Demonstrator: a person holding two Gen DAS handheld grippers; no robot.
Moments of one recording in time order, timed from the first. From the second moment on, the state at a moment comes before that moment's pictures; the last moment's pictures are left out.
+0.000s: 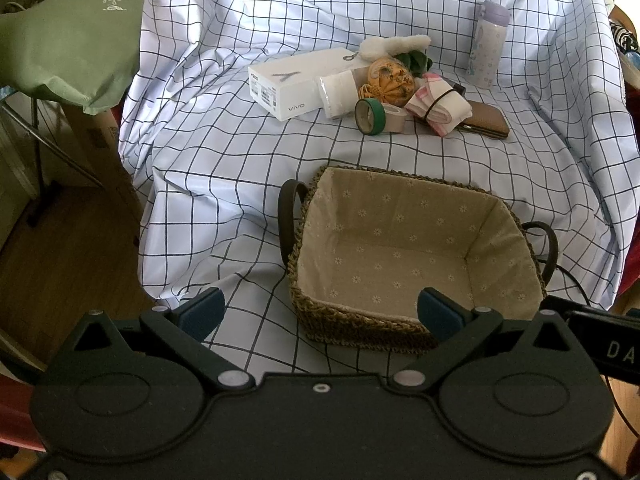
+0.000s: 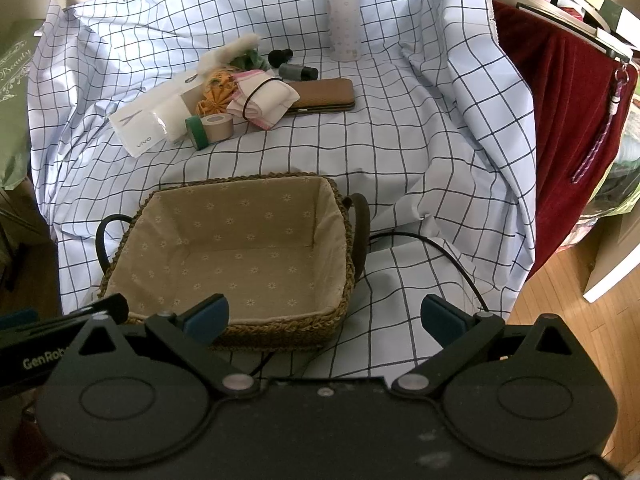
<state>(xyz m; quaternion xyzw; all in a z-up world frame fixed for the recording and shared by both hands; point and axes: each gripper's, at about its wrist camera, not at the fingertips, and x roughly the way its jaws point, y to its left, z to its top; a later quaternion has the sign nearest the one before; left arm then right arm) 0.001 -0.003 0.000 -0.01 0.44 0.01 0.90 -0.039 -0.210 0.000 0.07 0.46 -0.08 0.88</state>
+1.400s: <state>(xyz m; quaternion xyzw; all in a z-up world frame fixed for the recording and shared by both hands) -0.001 0.000 -0.001 -0.02 0.43 0.01 0.90 -0.037 -0.213 0.010 0.07 0.44 -0.08 0.89</state>
